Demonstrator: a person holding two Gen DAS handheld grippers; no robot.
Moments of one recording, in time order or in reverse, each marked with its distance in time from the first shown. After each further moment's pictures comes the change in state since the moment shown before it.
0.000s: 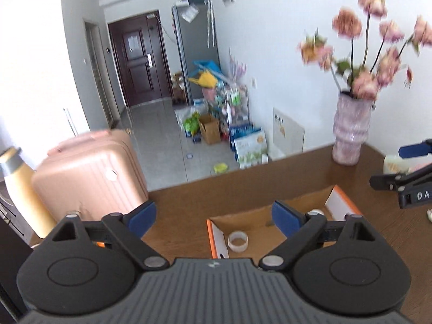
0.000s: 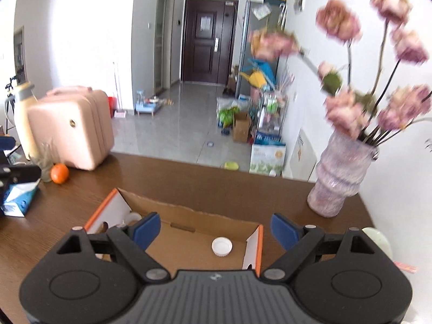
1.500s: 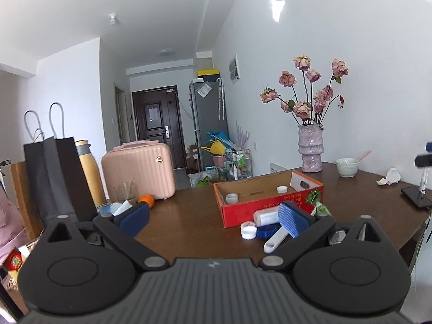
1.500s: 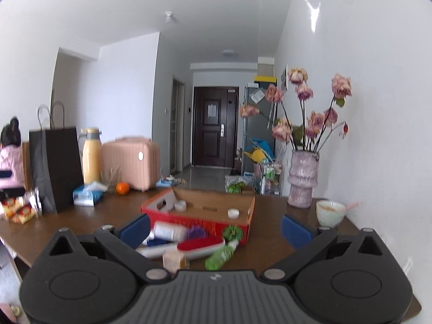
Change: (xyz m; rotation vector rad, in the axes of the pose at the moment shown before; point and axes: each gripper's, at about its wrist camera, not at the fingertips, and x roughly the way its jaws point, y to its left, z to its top) left arm -0.306 -0.029 -0.342 -0.028 -0.384 0.052; right arm -0.309 0.020 -0.336 0.023 -0.422 0.037
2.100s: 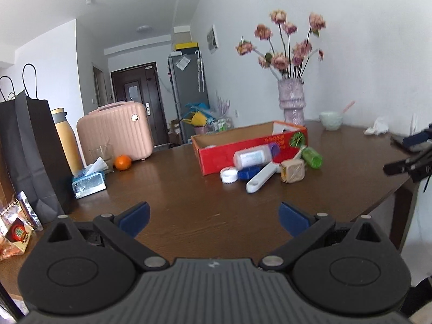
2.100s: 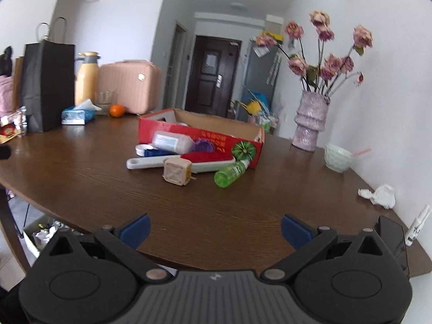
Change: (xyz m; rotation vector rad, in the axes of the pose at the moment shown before) left arm 0.041 -0.023 -0.085 0.081 0.134 -0.069; right arm 0.059 0.056 -0.104 -0.086 0.226 -0.073
